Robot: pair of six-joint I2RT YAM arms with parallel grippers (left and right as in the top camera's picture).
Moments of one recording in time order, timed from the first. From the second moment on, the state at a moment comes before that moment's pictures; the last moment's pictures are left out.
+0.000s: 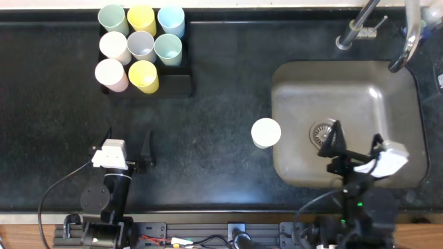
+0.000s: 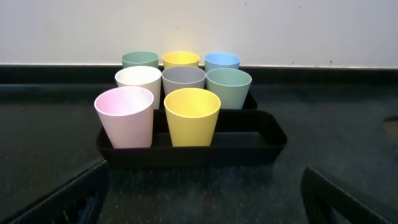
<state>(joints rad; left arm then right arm) -0.07 0.01 0.01 -0.08 0.03 -0.05 -0.04 0.20 0.51 -0.50 0.12 0.31</state>
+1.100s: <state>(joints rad) -0.07 0.01 0.01 -0.08 0.03 -0.05 0.37 1.60 1.47 -1.41 -0.03 -0.22</state>
